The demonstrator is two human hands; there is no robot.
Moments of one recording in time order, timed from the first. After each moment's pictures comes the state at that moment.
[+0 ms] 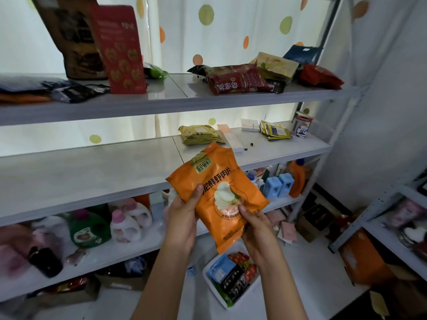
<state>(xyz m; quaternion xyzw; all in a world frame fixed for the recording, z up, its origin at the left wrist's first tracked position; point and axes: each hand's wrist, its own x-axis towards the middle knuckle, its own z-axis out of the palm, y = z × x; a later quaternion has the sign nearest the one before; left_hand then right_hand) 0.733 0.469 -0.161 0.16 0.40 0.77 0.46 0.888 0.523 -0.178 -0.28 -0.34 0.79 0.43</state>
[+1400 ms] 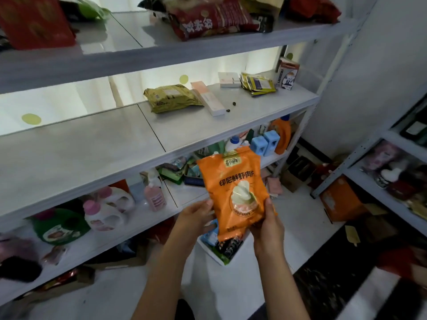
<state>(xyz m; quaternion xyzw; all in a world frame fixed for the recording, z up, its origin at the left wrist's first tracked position) 0.725 0.525 -0.263 0.19 0.54 0.53 0.62 0.891 0.562 -0.261 -0.56 -0.14 0.62 0.54</state>
